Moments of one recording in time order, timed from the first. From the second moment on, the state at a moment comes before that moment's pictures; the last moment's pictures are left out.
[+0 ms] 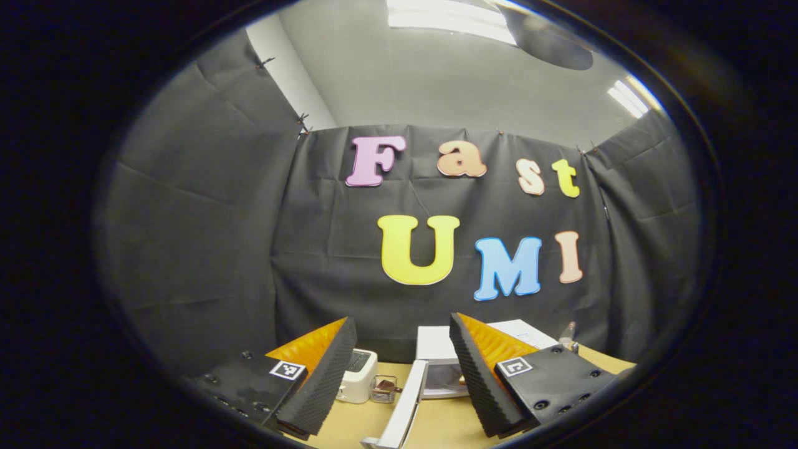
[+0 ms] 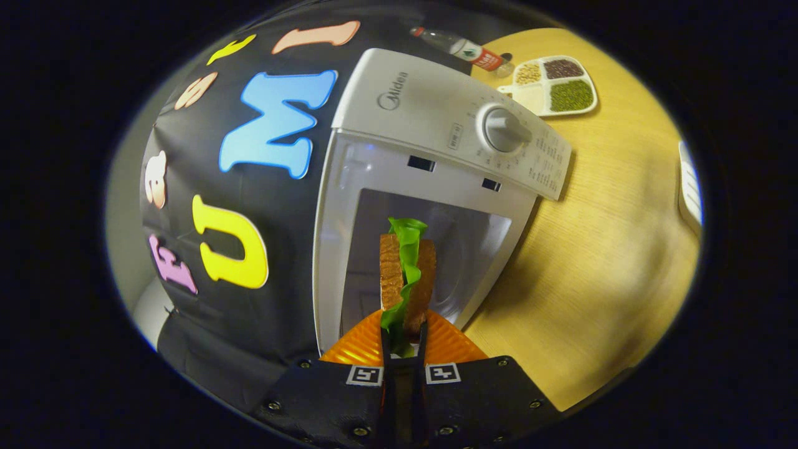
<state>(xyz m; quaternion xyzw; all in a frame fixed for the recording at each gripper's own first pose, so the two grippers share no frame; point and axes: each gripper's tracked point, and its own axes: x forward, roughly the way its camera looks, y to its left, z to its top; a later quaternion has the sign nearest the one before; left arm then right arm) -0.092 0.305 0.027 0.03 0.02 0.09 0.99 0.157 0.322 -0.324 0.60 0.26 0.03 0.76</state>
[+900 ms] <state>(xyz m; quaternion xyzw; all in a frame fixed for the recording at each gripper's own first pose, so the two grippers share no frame) -0.091 0.358 -0.008 0.03 0.08 0.15 0.99 0.244 0.374 -0.403 0.63 0.24 -0.12 0.73</state>
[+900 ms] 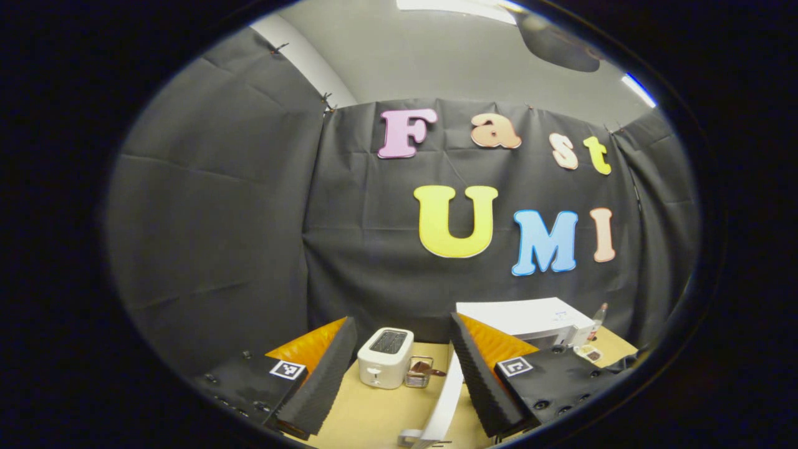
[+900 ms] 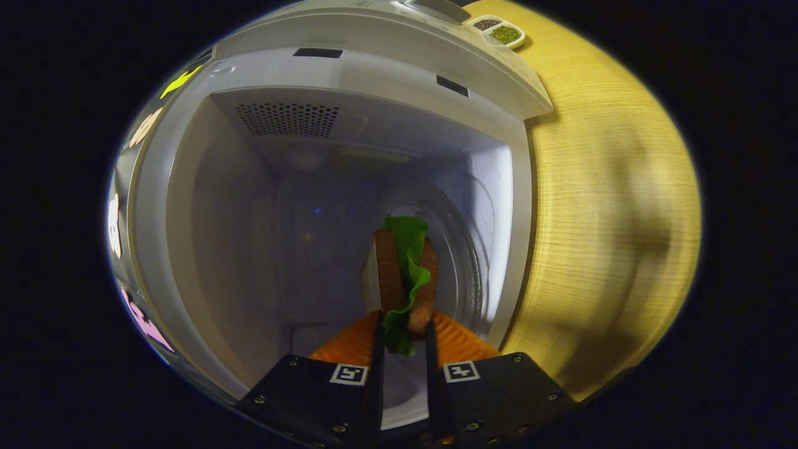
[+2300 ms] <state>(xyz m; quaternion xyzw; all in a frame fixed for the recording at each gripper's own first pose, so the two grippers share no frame) -0.045 0.198 -0.050 0.01 0.07 -0.01 1.00 0.028 0.214 -0.152 0.12 0.13 0.08 0.98</state>
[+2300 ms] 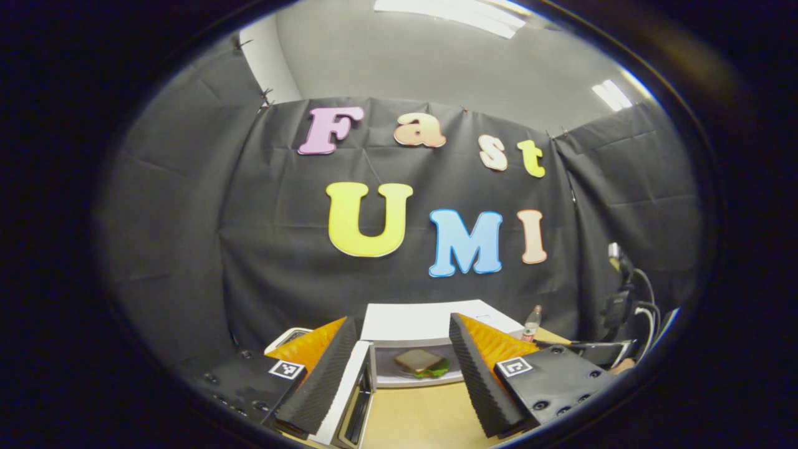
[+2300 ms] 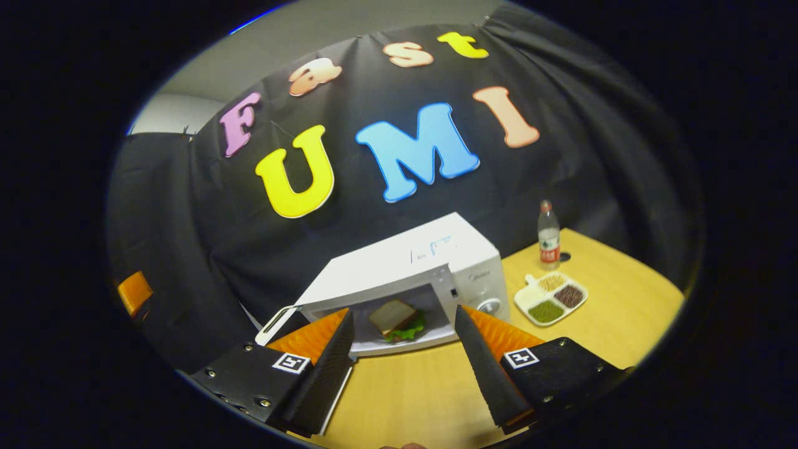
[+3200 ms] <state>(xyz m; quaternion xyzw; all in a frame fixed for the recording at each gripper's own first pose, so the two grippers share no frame) -0.072 0.156 -0.096 0.01 0.14 -0.01 0.99 -0.029 0.137 -0.060 0.02 0.03 0.05 1.00</state>
